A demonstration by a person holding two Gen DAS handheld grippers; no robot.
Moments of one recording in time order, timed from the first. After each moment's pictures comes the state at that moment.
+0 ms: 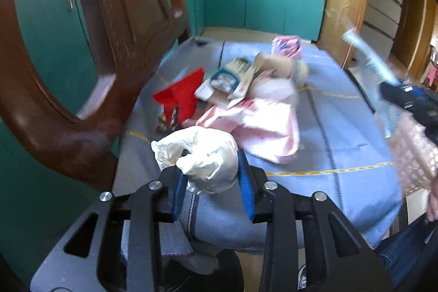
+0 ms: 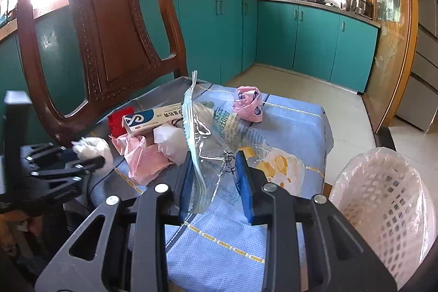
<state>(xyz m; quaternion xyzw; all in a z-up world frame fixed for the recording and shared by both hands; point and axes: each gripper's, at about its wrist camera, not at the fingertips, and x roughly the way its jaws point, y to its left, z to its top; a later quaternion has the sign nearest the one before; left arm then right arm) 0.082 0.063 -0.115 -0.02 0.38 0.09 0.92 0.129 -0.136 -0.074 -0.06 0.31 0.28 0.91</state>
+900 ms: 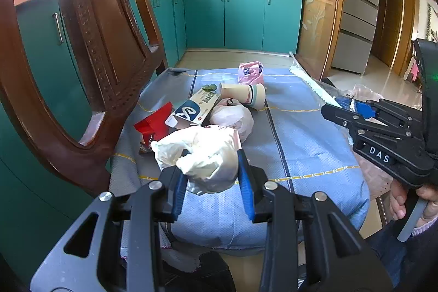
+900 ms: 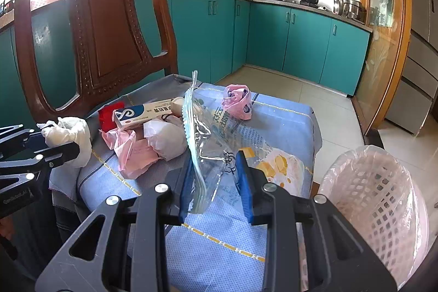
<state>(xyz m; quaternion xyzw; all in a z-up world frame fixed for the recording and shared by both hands) 0.051 0.028 -0.077 0.00 0.34 0.04 0.94 0.122 -0.140 -0.077 -0.08 0.30 0.25 0.92</state>
